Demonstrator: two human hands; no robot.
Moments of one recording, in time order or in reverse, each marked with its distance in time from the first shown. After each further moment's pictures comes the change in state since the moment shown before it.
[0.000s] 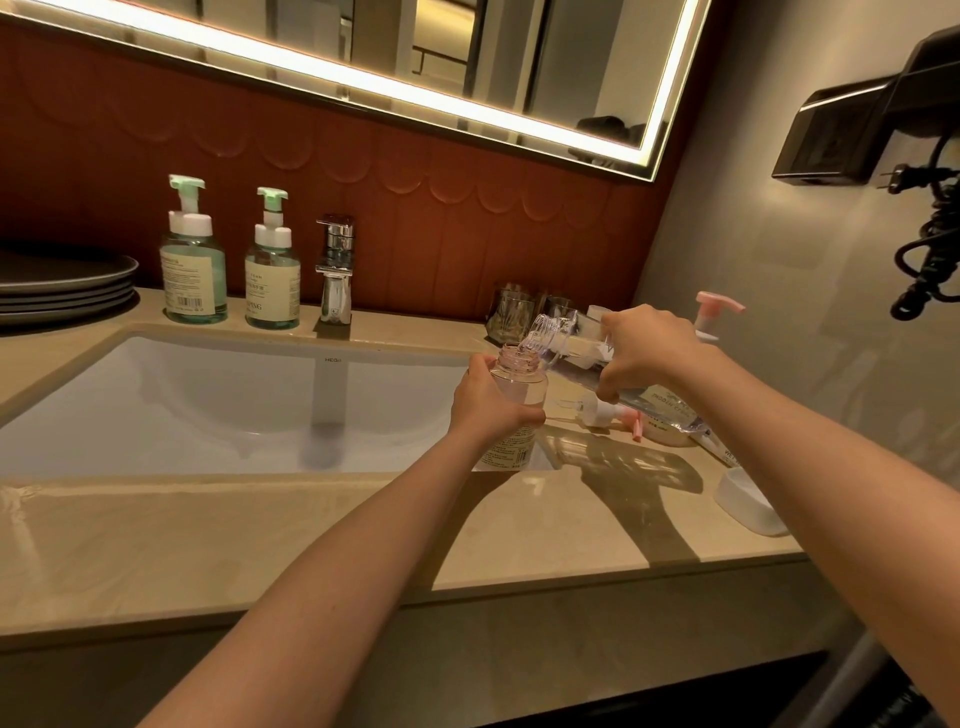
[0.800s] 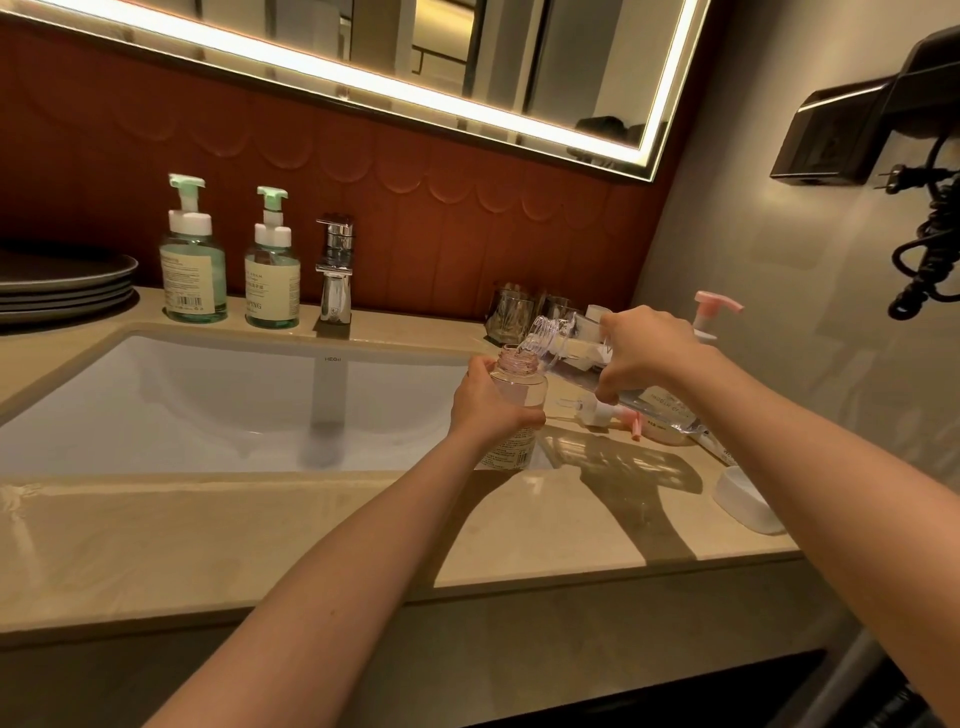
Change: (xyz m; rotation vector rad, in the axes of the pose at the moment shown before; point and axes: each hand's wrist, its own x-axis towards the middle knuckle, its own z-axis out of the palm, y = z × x) left_hand -0.003 -0.002 0.001 -0.016 0.007 0.006; right_hand -0.005 -0.002 -0.002 -0.012 -0.013 0.007
